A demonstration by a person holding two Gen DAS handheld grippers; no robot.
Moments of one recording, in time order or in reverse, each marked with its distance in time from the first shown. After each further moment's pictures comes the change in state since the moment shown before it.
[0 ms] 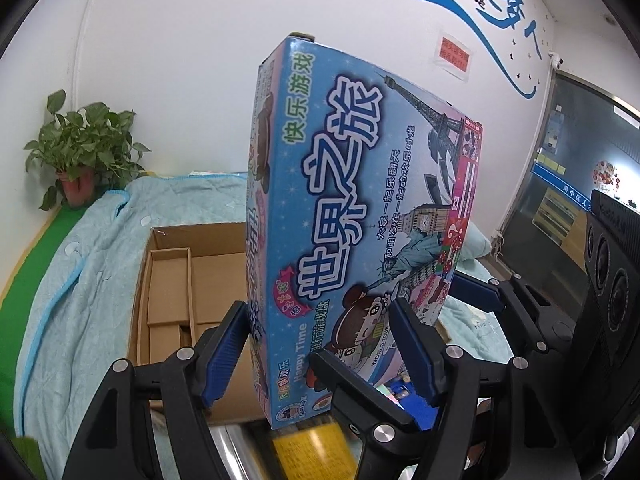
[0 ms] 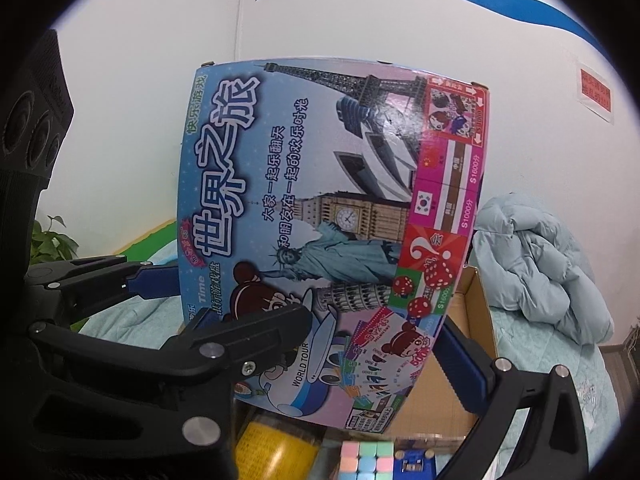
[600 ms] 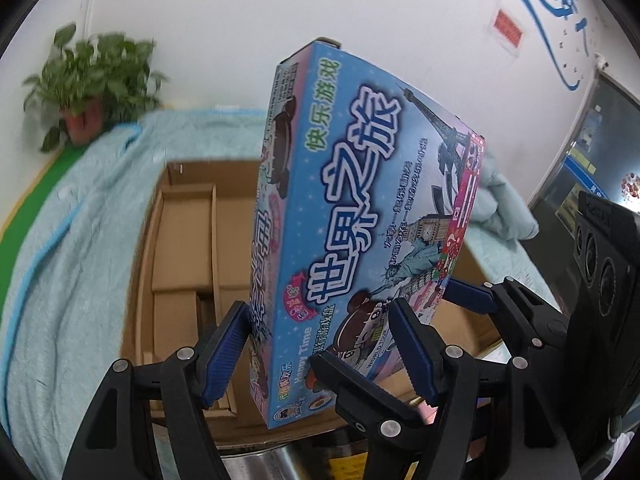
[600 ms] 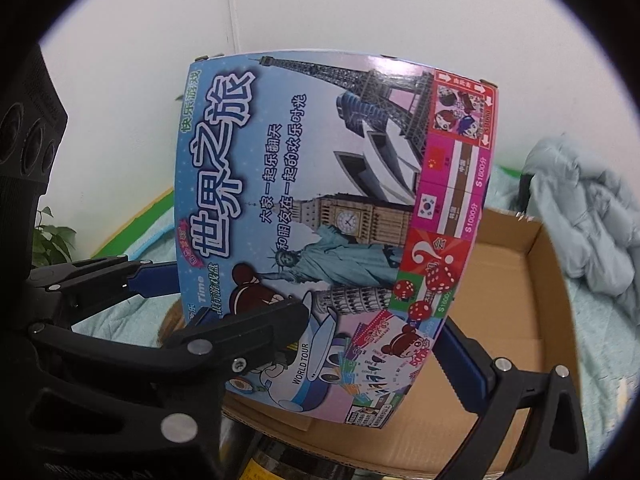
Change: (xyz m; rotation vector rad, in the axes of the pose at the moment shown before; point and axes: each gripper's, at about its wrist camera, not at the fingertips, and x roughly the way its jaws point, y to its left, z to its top) left arm 0.125 0.079 -0.039 -0.116 0.196 0.049; right arm 0.053 -0.002 -0.028 0.072 0.223 0.139
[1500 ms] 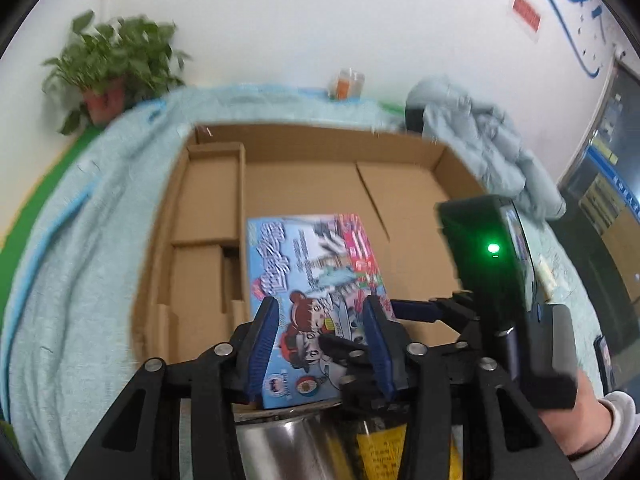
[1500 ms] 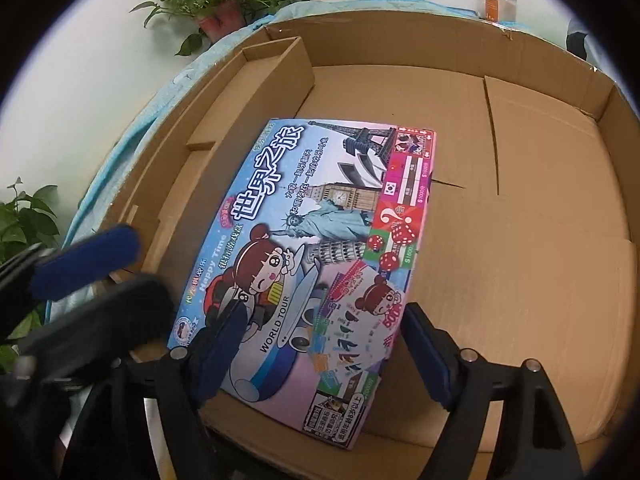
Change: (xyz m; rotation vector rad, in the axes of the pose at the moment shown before) left arm 0.018 0.015 -0.038 -0.012 -0.015 0.096; right arm 0.108 -0.026 -0.006 0.122 0.393 0.102
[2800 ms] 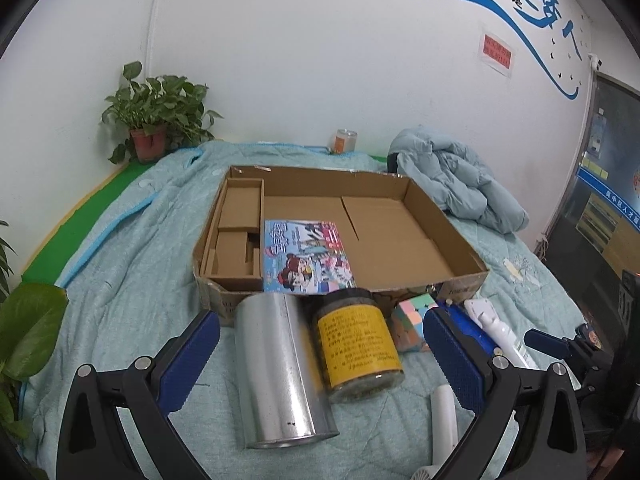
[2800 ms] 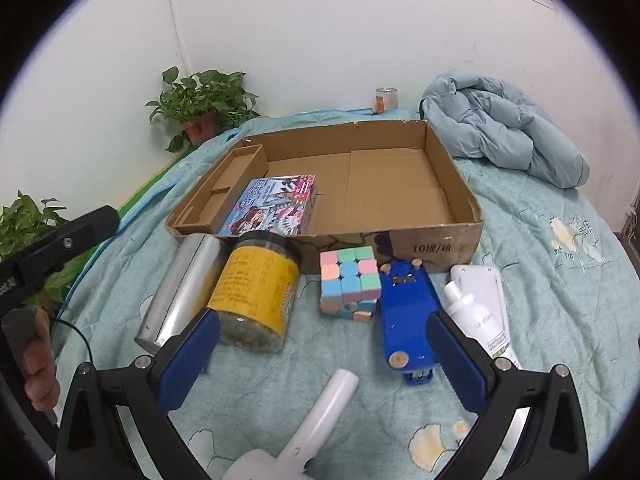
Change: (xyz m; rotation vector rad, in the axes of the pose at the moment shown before) left arm -0.174 -0.069 -0.147 -0.018 -0.195 0.047; right arm -0.160 0.035 -0.177 0.097 -0.411 -0.205
